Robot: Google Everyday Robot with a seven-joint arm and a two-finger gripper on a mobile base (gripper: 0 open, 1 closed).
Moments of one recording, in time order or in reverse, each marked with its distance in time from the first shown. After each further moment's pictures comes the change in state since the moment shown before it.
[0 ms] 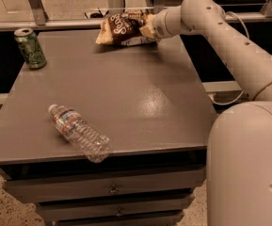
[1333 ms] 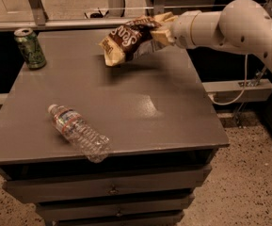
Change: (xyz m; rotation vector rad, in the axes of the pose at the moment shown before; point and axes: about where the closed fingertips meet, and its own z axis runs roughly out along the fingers) arm -0.016 0.065 -0.127 -0.052 -0.168 -0.077
